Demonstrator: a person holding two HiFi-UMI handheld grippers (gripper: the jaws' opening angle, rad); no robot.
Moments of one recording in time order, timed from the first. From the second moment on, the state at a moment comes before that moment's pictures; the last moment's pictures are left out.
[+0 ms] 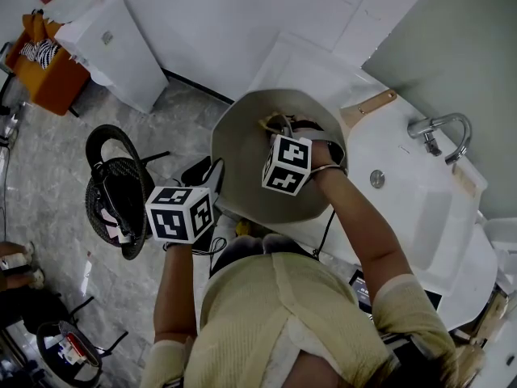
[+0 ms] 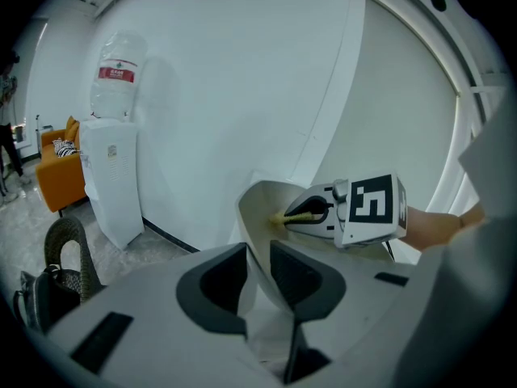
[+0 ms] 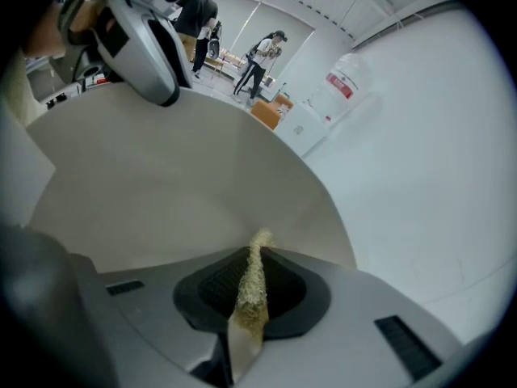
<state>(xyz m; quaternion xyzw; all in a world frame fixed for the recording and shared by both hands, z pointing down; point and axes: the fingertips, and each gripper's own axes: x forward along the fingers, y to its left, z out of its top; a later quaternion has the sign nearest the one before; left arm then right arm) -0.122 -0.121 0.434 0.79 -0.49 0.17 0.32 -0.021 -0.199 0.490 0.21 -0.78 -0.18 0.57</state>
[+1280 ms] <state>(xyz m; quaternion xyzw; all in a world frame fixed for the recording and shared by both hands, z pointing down) -0.122 -0.119 0.434 0.79 -0.49 0.16 0.32 -0.050 -0.151 0.499 0.14 -0.83 -0.09 0.54</state>
